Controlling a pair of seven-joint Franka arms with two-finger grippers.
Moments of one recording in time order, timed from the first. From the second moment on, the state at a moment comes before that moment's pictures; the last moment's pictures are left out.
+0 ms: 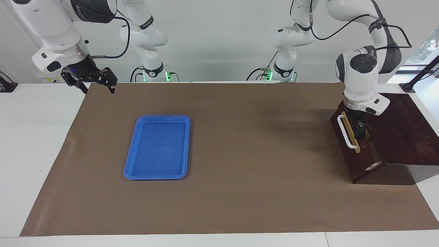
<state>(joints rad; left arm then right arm) 0.17 0.04 -0.14 -2.04 0.46 2.18 -1.56 -0.09 0.00 0.04 -1.57 -0.02 1.48 -0.05</state>
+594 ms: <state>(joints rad) 0.17 0.04 -0.15 -2.03 0.46 2.16 -1.50 -0.09 0.00 0.04 -1.57 -0.02 1.48 -0.05</state>
